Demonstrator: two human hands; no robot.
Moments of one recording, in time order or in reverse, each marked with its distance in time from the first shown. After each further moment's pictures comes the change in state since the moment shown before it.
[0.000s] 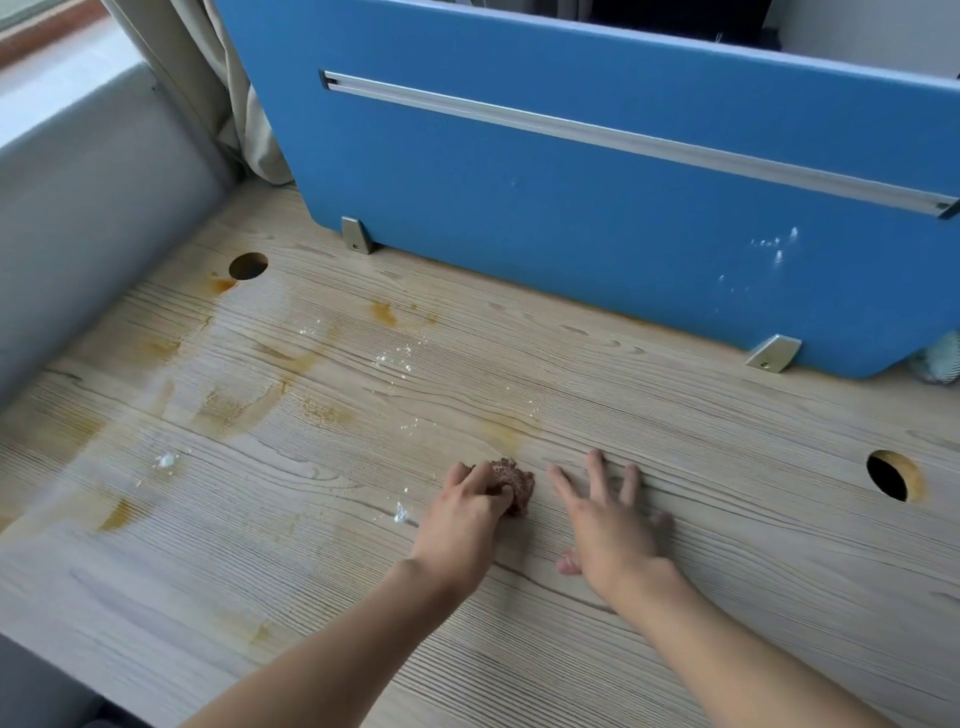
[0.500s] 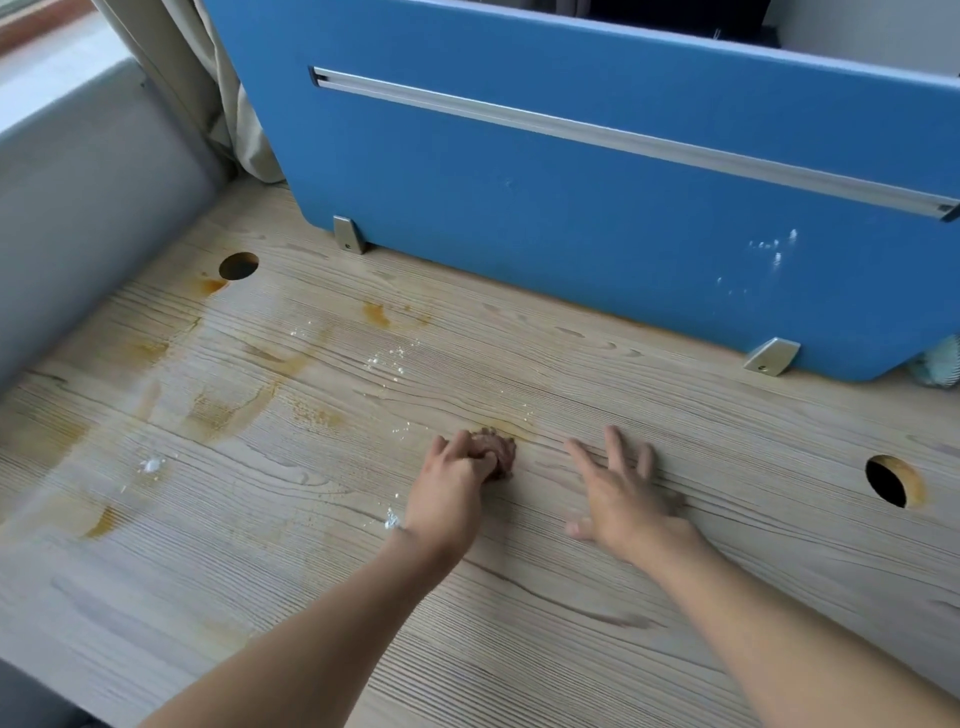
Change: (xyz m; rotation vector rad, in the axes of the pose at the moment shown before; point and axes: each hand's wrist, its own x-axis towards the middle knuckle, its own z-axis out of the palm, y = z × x) left_hand 0.035 -0.009 -0.001 -0.012 0.070 -0.120; right_hand 0.027 0.022 -0.024 0.095 0.028 0.057
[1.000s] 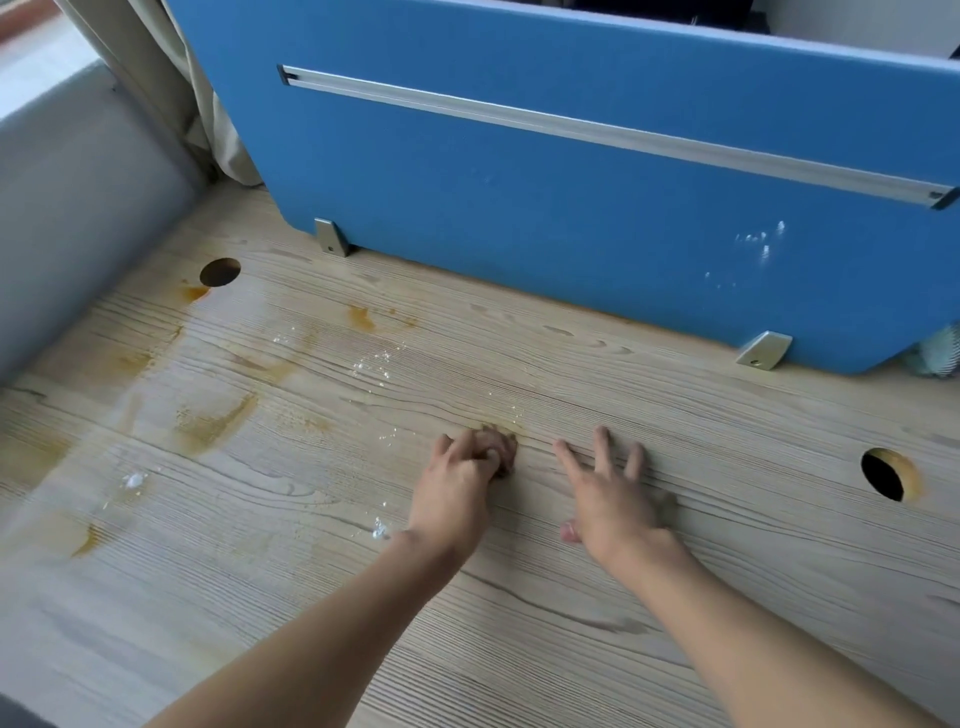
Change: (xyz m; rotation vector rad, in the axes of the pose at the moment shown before) left_hand 0.012 0.015 0.003 0.009 0.009 0.025; right_hand 0.003 -0.001 0.006 -0.023 0.006 0.012
